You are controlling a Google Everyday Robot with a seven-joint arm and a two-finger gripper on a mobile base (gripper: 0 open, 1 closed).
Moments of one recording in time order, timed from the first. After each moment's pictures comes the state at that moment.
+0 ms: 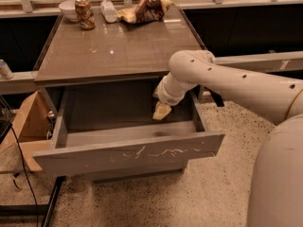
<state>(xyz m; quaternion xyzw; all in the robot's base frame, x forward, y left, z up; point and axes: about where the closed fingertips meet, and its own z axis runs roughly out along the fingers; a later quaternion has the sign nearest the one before) 0.681 -0.041 0.677 -0.69 0.68 0.01 0.23</state>
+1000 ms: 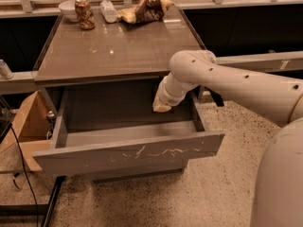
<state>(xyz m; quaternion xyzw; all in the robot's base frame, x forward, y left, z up) 0.675 -0.043 0.678 -0.69 0.68 0.01 0.23</state>
